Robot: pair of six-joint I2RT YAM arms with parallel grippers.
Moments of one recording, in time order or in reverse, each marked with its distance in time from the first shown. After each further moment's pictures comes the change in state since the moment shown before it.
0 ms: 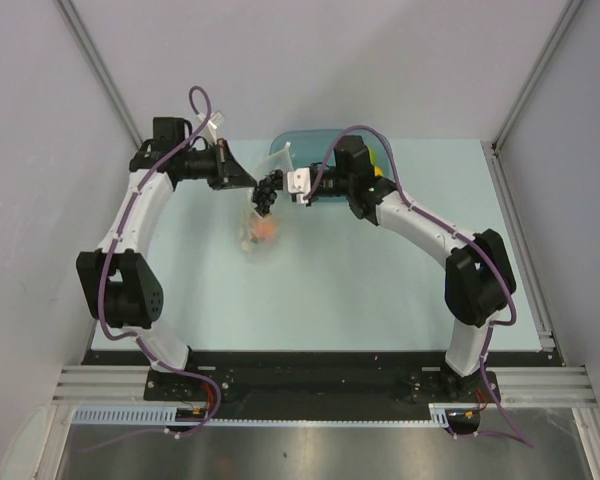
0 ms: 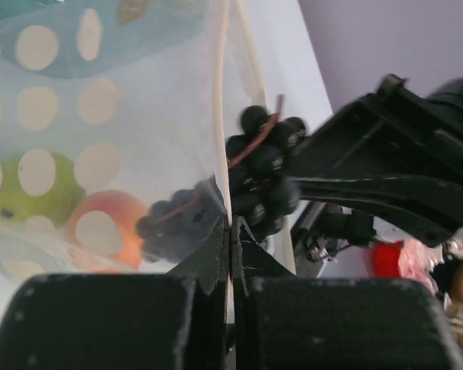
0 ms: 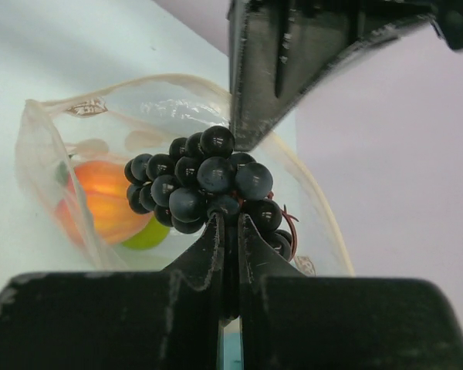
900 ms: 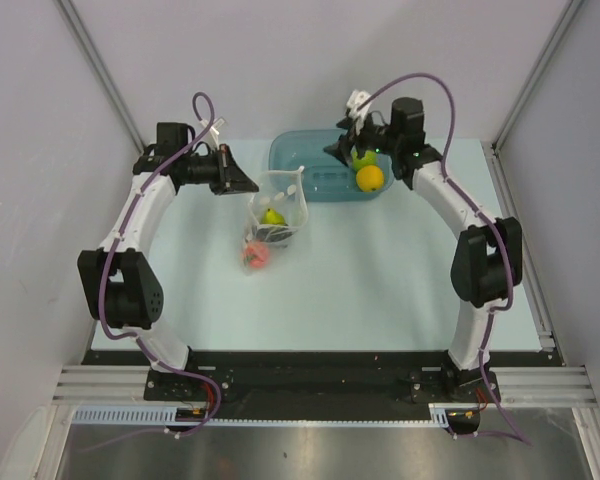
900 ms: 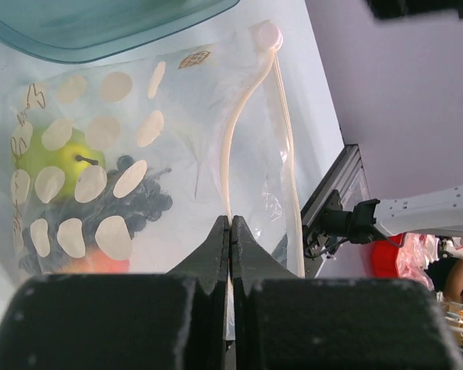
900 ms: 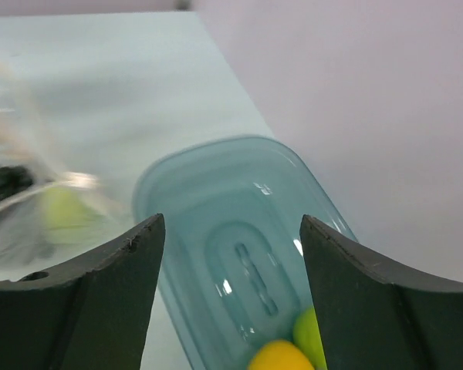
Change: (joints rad) left arm -0.013 -0.009 -0.056 0.022 0.017 -0.004; right arm -0.282 0.071 0.152 -0.033 0.038 0.486
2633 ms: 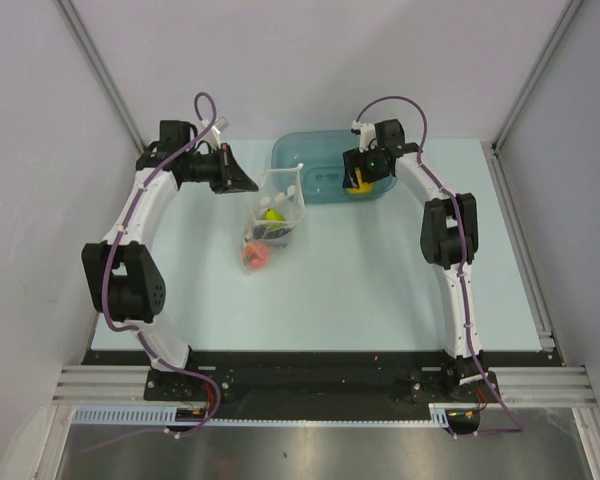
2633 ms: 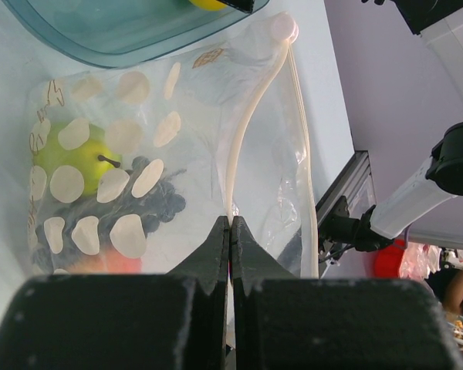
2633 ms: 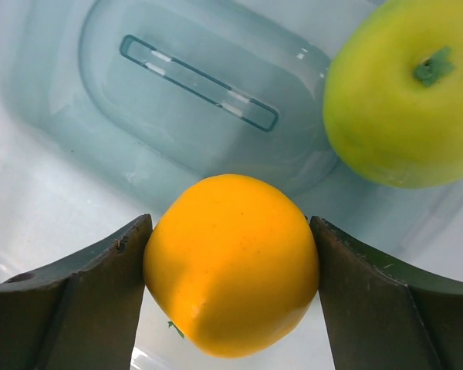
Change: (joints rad) left arm 0.000 0.050 0.044 -0.028 -0.044 -0.002; right arm -0.085 0.539 0.488 -0.609 0.418 0.331
